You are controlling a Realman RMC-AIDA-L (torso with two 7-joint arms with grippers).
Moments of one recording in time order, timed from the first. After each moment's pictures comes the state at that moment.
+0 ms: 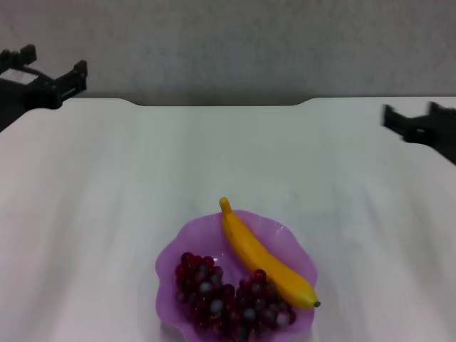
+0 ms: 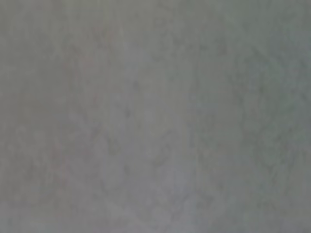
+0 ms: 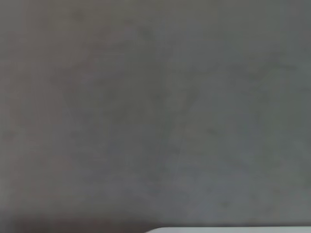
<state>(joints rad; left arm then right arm) -0.11 -2.03 -1.67 -1.42 1.59 -0.40 1.39 0.23 2.01 -1.71 -1.15 0.57 0.07 -0.13</state>
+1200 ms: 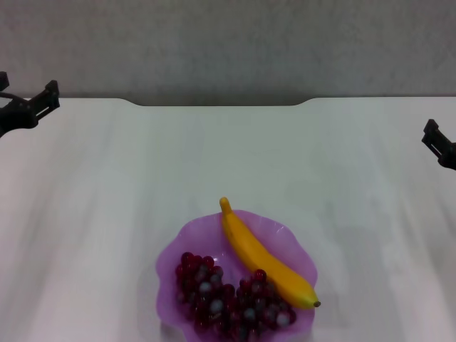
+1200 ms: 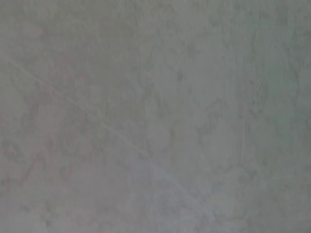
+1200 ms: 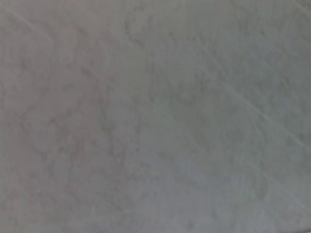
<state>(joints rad) -0.11 -2.03 -1.68 -1.26 1.22 -0.34 1.72 0.16 2.01 -1.84 -0.90 0.57 -0.43 0.02</state>
